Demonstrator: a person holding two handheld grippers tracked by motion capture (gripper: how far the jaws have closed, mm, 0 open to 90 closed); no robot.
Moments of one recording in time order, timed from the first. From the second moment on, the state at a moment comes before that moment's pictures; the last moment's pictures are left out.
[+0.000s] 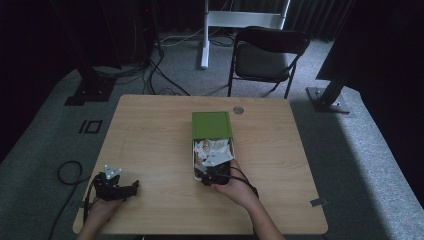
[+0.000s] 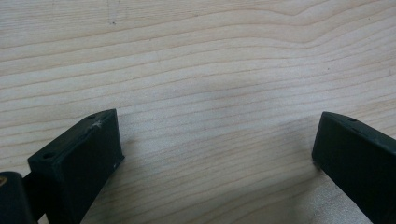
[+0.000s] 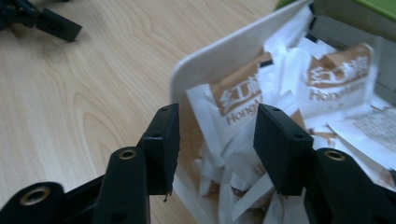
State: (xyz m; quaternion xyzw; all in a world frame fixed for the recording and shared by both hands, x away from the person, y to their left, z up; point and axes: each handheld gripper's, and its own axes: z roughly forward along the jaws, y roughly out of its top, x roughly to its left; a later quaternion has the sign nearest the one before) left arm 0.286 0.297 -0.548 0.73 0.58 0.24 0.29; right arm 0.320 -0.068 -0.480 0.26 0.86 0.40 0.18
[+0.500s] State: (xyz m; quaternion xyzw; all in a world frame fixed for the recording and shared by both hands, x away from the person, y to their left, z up) left arm 0.286 0.297 -0.548 0.73 0.58 0.24 0.29; right arm 0.318 -0.073 -0.483 0.31 0.85 0.37 0.21
